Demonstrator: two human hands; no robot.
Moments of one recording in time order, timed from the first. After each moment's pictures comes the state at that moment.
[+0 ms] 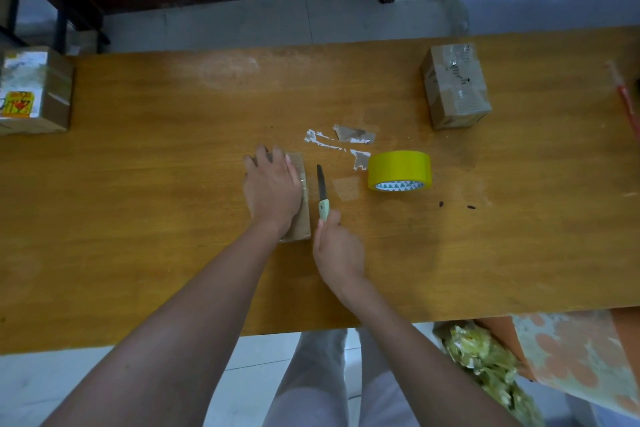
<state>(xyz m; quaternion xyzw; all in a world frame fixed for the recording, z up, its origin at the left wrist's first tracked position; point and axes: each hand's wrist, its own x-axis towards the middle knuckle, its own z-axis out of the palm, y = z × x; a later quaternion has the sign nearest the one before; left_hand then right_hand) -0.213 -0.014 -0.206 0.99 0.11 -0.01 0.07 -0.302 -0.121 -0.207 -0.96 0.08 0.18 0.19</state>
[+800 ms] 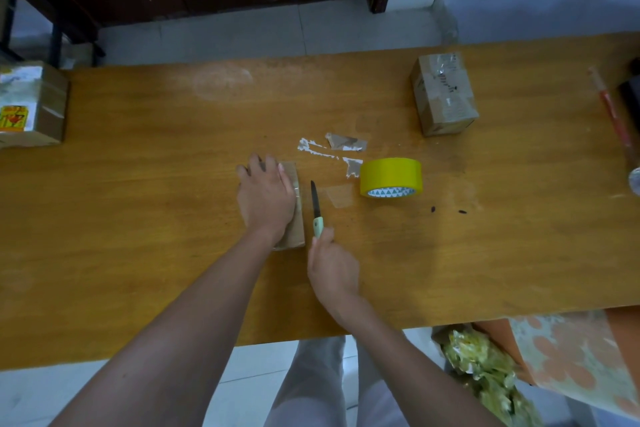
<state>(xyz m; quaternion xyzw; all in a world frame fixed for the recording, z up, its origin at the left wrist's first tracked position) -0.214 -0.014 -0.207 0.99 0.10 0.00 0.08 -0.317 -0.120 -0.210 -0.96 0.07 0.18 0.19</state>
